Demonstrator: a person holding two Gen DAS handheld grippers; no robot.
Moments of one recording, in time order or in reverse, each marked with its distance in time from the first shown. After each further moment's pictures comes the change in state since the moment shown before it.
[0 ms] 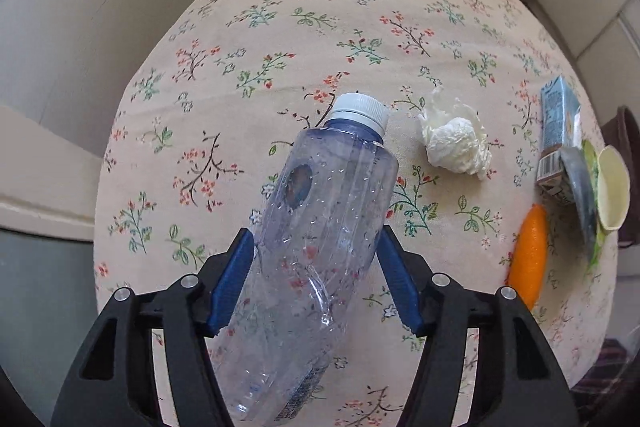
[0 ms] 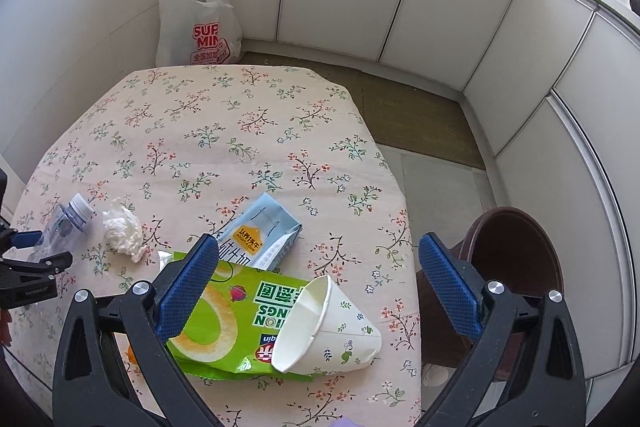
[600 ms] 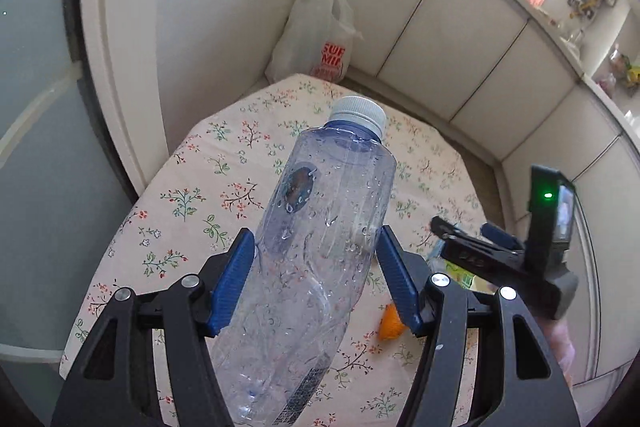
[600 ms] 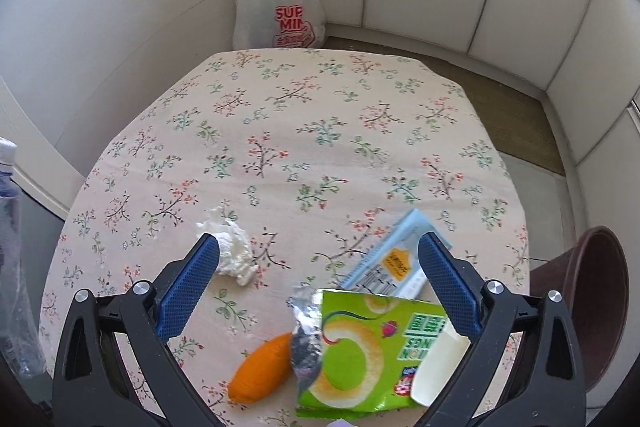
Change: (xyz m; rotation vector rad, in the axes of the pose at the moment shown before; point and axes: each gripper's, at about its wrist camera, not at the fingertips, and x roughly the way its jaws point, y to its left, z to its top) left arm -0.154 0.020 -0.064 -0.376 -0.427 -0.179; right arm 0.032 0.098 0.020 -0.071 0.072 0.292
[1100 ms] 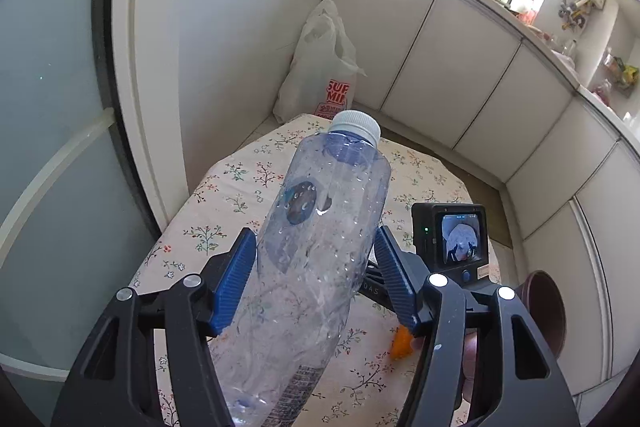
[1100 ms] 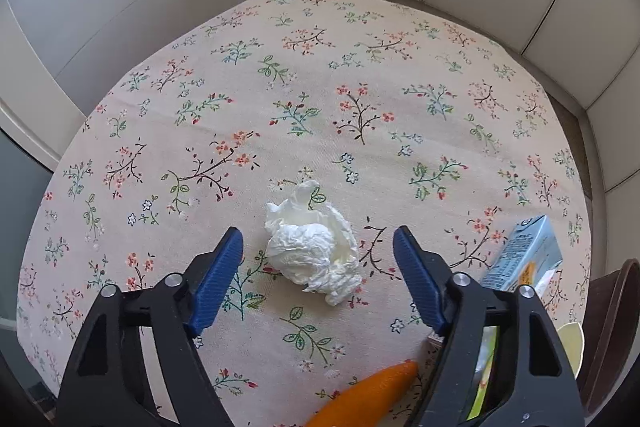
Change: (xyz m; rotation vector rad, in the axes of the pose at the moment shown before) left arm -0.026 0.012 0.009 0.026 -0.114 0.029; right arm 0.071 0.069 -0.011 -0.118 0.124 0.005
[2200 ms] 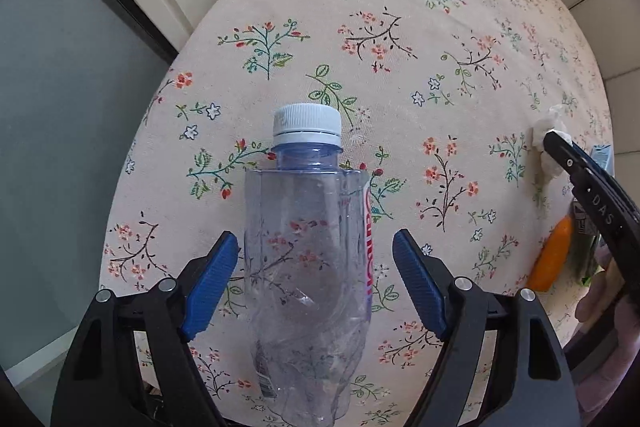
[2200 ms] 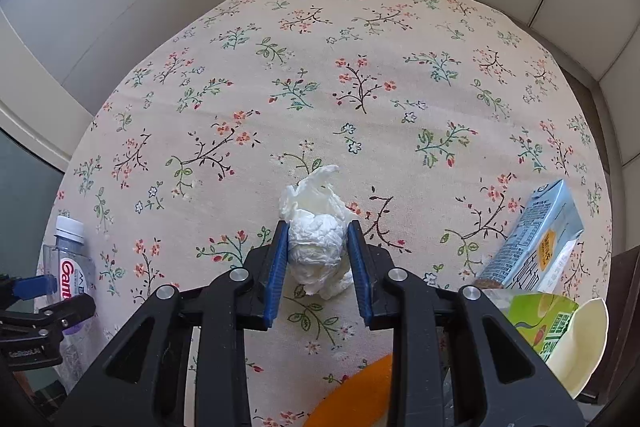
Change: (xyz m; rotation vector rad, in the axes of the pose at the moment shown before) left arm 0.150 0.068 -0.073 -0.040 0.691 0.245; right arm -0.001 -0.008 -0.011 0.054 0.025 0.073
